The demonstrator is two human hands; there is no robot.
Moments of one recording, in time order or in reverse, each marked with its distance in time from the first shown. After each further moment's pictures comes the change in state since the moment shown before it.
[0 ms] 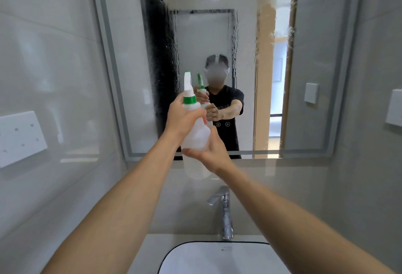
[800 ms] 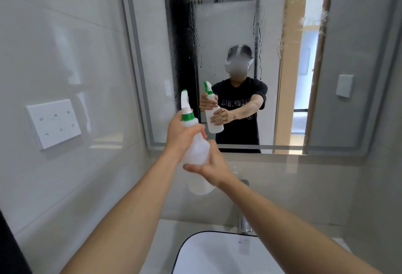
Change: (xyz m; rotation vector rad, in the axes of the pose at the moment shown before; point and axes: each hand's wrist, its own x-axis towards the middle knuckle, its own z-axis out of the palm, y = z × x) left_hand -0.038 -0.042 -0.045 0.040 0.131 -0.212; right_hand -0.021 0.027 0.055 0.023 -0.175 0.086
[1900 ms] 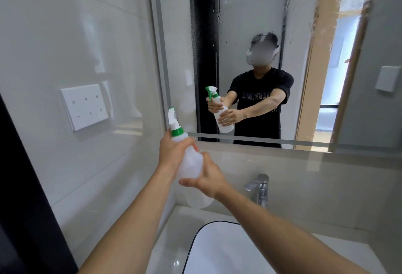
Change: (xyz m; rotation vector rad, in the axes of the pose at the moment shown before) left_hand -0.026 -0.056 -0.062 -0.042 0.207 -0.189; right_hand -0.012 0.020 0.065 -0.058 -0.207 0.080
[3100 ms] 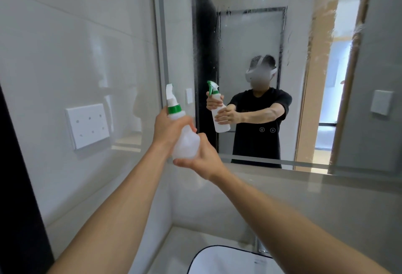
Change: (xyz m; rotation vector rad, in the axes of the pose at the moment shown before) left_hand 0.032 0.088 0.005 0.046 0.020 0.244; right_hand 0.039 -0.073 -0.035 0.000 0.114 -0.190
